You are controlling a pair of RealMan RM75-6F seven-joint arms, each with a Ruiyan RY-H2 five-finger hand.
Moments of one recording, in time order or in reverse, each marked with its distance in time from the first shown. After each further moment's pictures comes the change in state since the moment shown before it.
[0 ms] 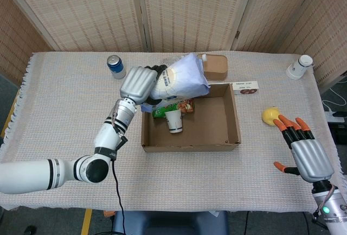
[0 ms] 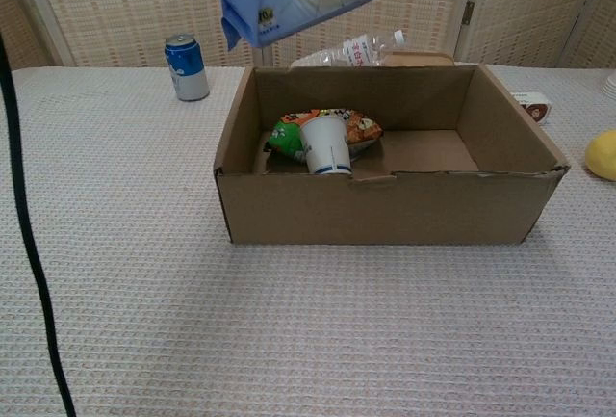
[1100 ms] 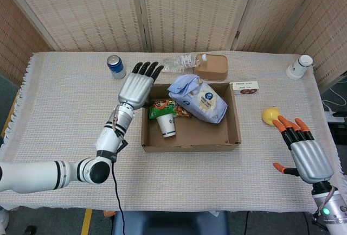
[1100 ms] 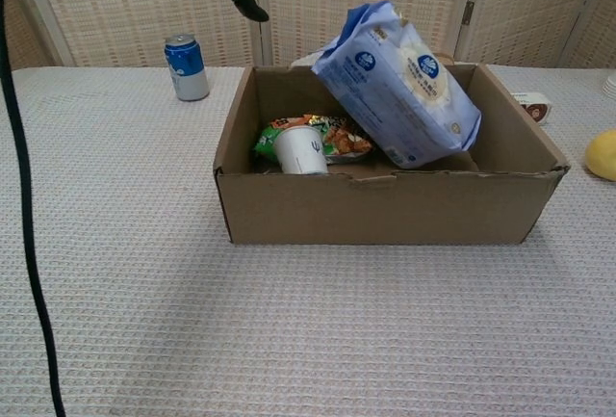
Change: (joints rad) left arm 0.065 -0.021 0.078 0.054 0.092 0.024 0.042; right arm -0.005 0.001 -0.005 -0.004 -0.016 0.005 0.000
